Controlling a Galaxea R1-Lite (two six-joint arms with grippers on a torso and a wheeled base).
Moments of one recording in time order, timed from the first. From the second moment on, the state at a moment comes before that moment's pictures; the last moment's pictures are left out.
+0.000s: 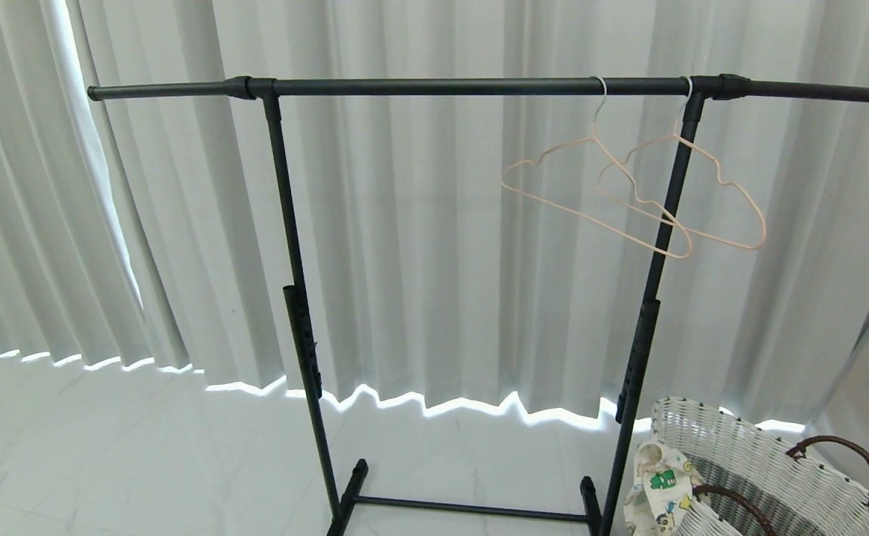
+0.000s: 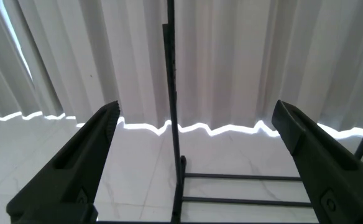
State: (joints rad) left arm 0.00 0.00 0.00 0.02 -0.06 0.09; right arm 0.00 0.00 0.00 -0.01 -0.05 0.01
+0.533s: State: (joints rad) left arm 0.00 0.00 0.00 0.02 -0.06 0.09; right arm 0.00 0.00 0.00 -0.01 -0.05 0.01
